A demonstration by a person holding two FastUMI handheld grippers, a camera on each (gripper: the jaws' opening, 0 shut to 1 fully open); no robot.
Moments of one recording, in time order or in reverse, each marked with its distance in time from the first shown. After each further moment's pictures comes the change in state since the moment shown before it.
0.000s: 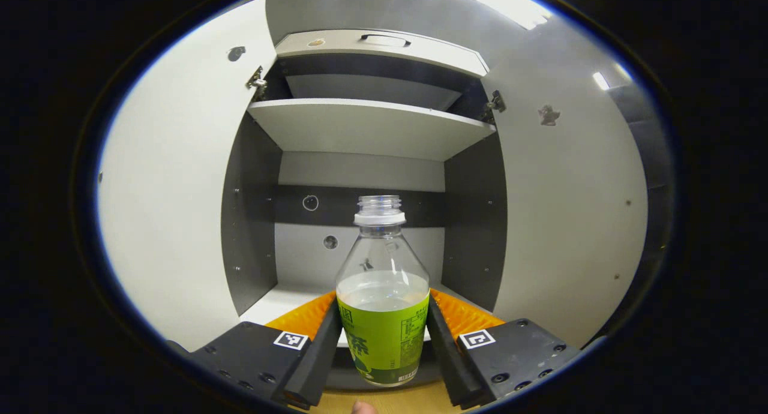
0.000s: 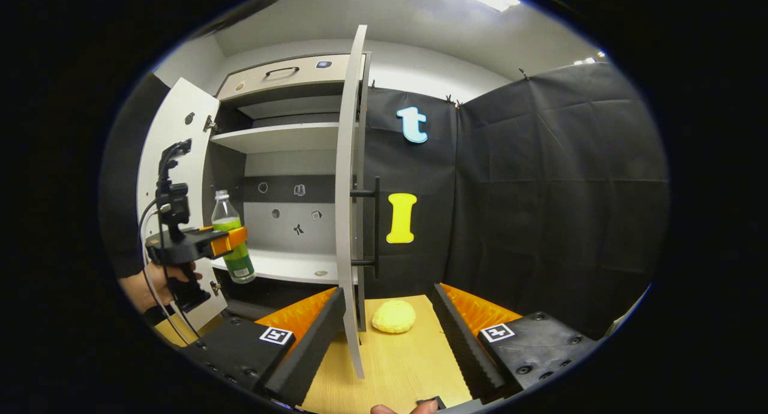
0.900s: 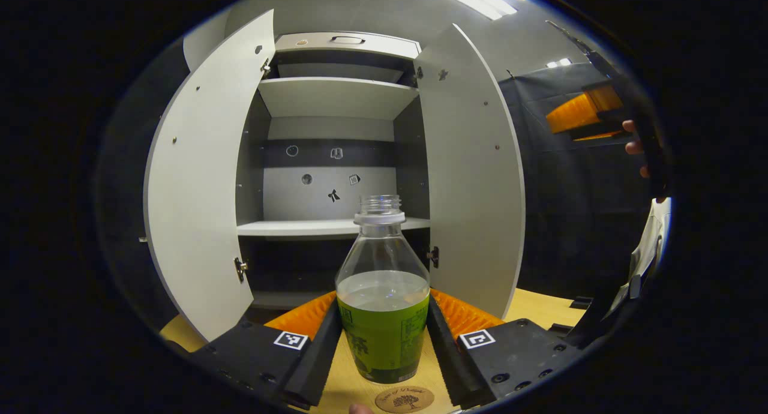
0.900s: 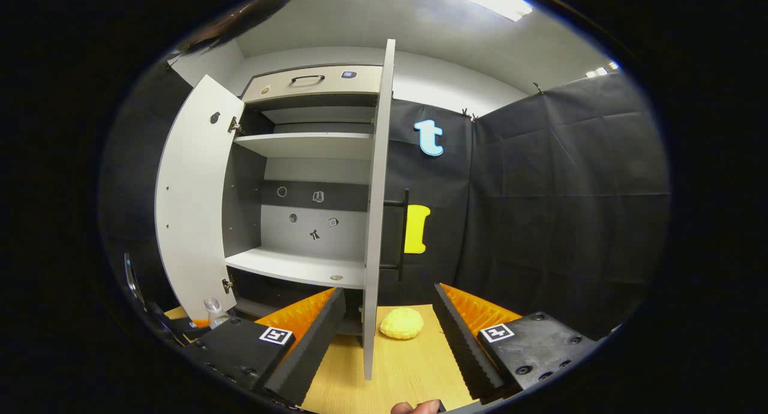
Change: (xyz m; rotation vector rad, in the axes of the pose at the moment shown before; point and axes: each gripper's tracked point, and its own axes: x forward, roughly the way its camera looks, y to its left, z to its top) left arm -0.172 -0.060 -0.193 0.047 0.117 -0.157; right arm -0.018 0.025 0.005 -0.021 -0.042 0.064
